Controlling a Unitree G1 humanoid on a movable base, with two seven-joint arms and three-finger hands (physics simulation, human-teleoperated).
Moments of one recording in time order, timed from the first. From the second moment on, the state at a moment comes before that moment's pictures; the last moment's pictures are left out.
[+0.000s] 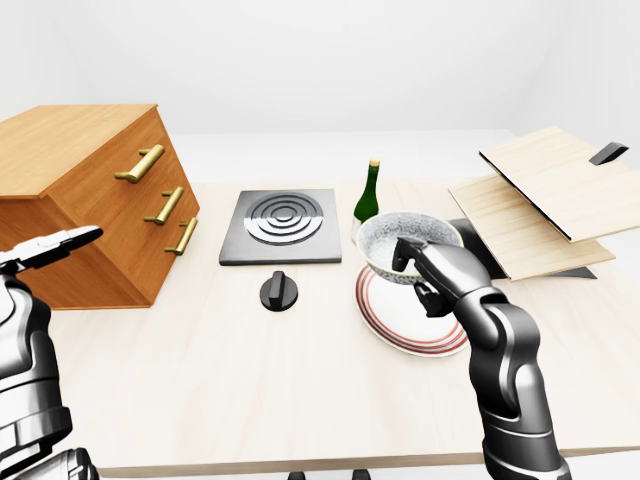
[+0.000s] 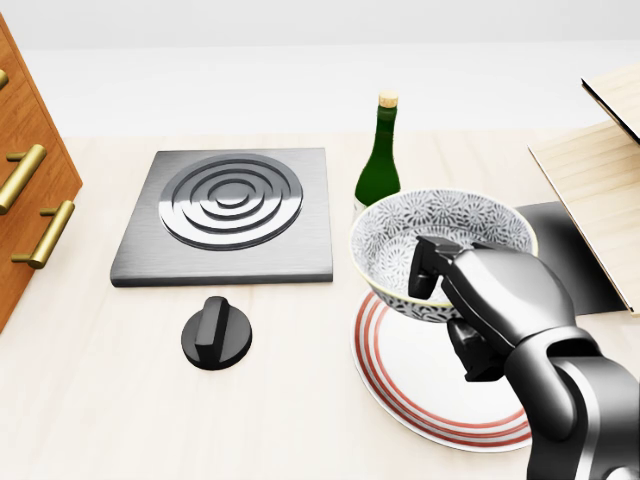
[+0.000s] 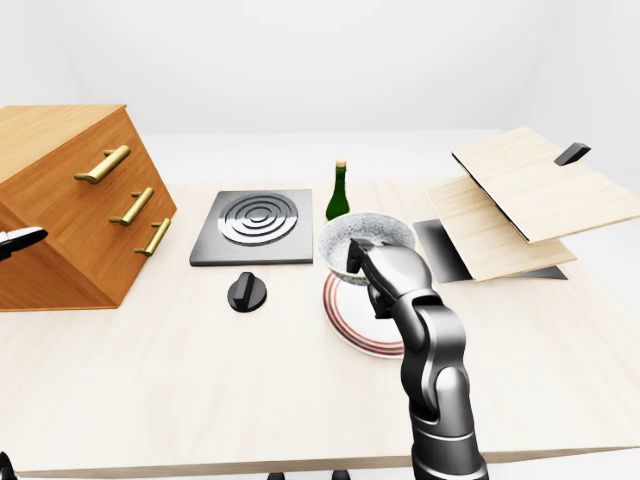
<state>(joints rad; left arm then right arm) -0.42 0.68 0.51 0.42 -0.21 -0.02 0.20 -0.19 -0.14 -0.05 -0.40 -1.18 0.09 0.70</state>
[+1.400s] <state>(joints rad) -0.40 0.69 0.53 0.38 -0.22 -0.01 0.19 -0.14 -0.19 -0.12 -0.32 -1.10 0.09 0.70</state>
